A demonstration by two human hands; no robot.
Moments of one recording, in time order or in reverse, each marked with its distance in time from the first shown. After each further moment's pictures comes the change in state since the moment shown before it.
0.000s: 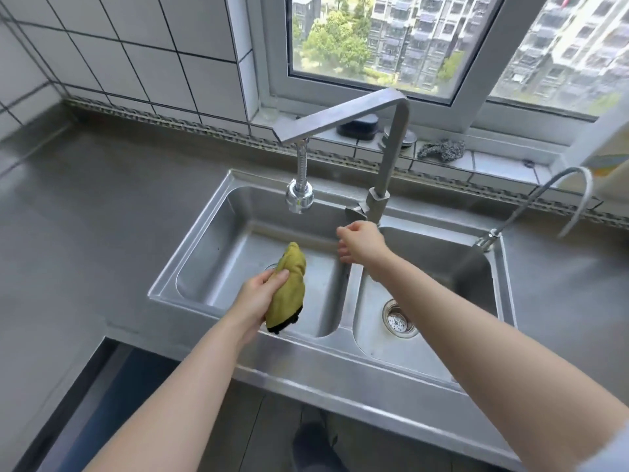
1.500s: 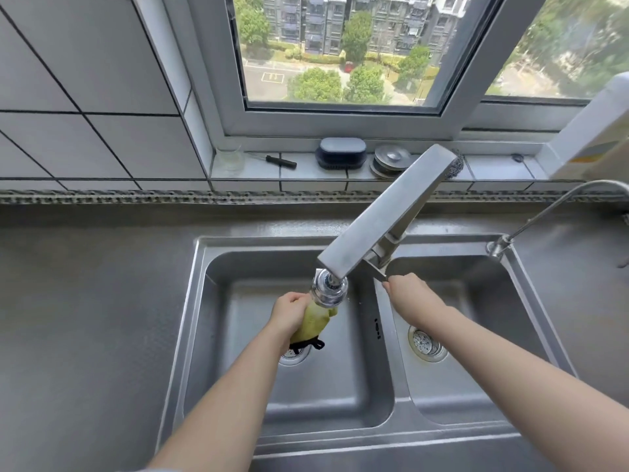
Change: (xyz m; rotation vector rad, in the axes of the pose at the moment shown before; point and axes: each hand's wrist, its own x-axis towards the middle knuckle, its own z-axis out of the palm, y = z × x) left_hand 0.205 0.059 -0.007 0.391 -0.111 -0.197; right_hand 0.086 0.022 -0.007 -0.952 0.110 0.124
